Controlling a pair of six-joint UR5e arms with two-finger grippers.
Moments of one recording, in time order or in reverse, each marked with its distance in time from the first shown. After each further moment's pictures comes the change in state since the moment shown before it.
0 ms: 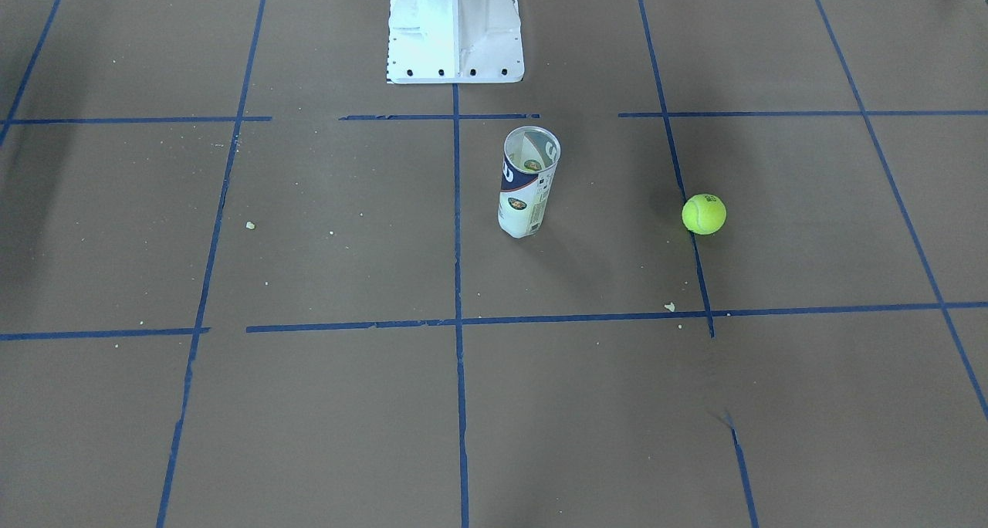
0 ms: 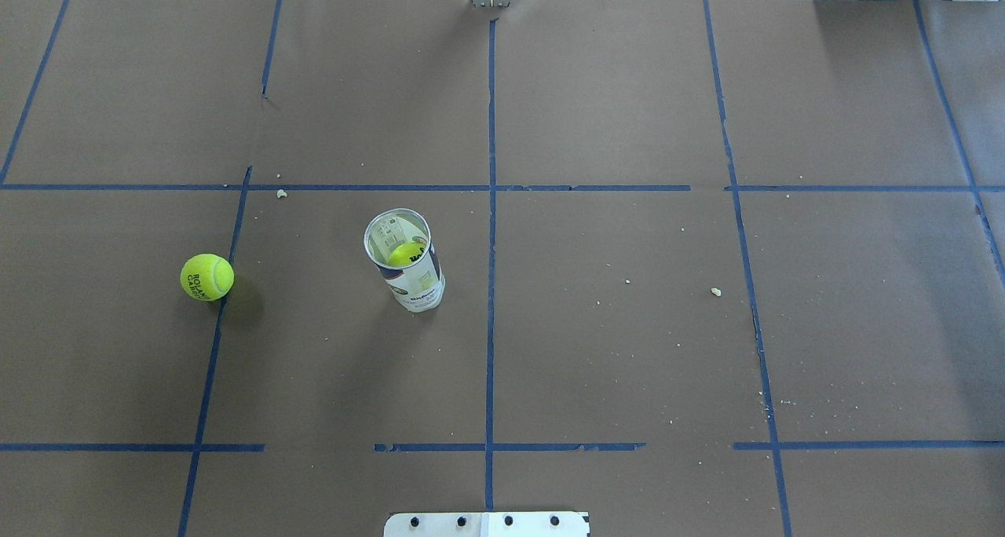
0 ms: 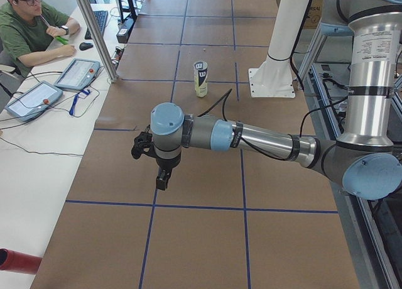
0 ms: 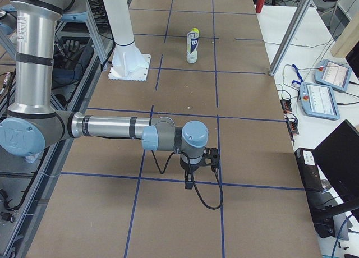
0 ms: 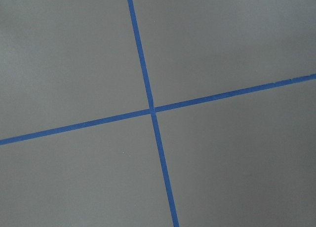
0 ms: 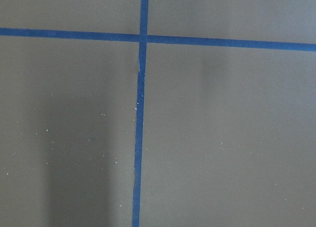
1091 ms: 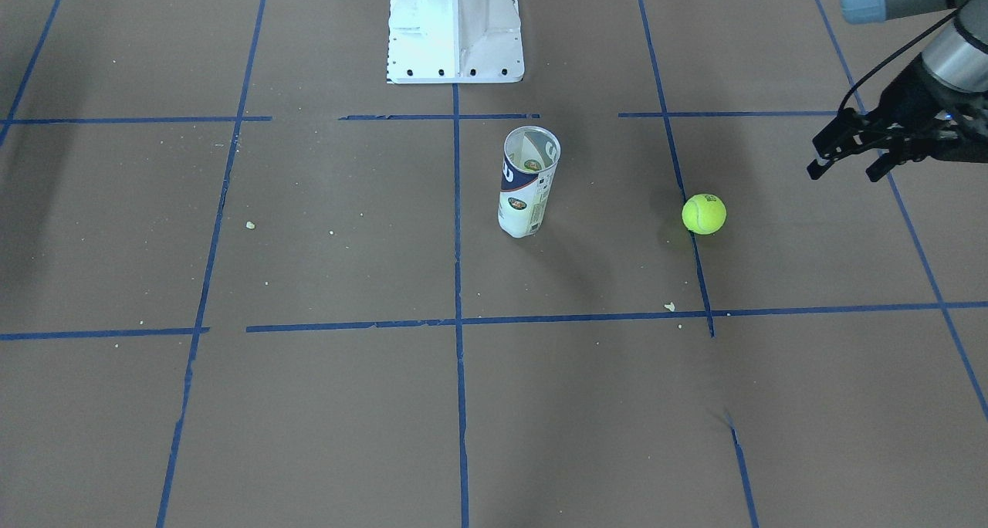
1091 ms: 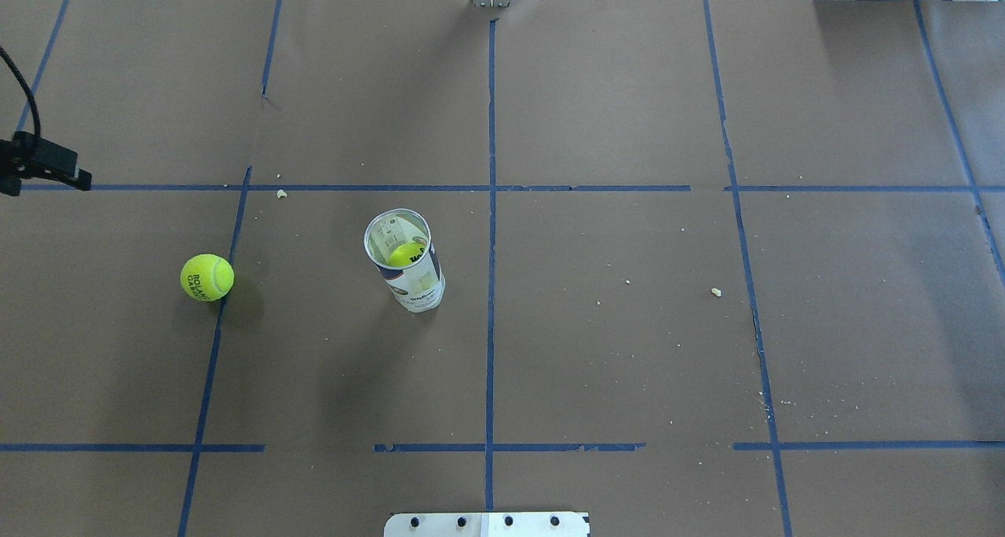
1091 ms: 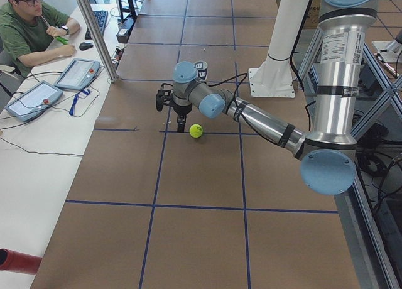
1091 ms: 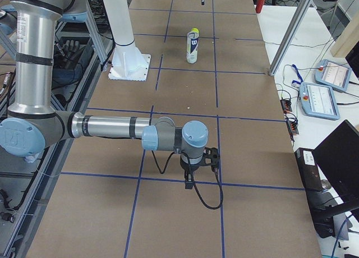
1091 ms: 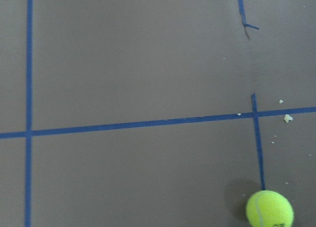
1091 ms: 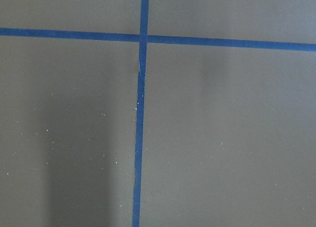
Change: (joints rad) left arm 0.538 -0.032 -0.189 -0.306 0.128 -1.011; right arm 0.000 0.000 0.001 0.000 0.000 0.000
